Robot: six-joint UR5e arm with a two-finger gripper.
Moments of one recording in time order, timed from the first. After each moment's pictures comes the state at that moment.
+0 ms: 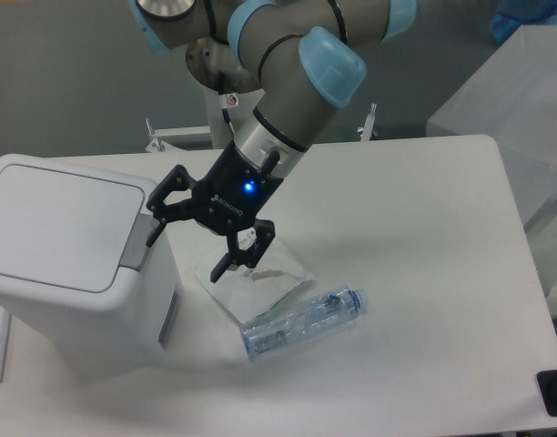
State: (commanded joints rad) arm 2.44 -1.77 -1.61 -1.09 0.74 0.50
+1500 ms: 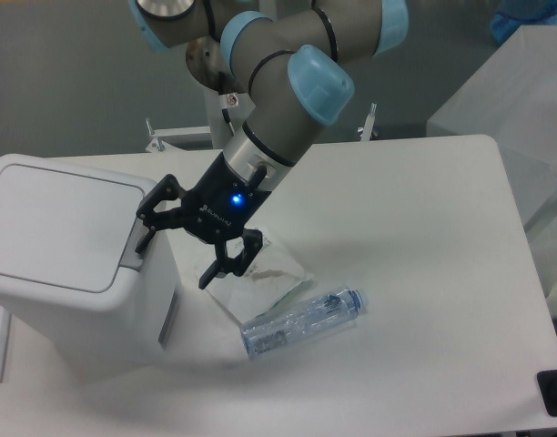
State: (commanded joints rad) arm 2.43 -1.78 -1.62 -1.08 0.74 0.50
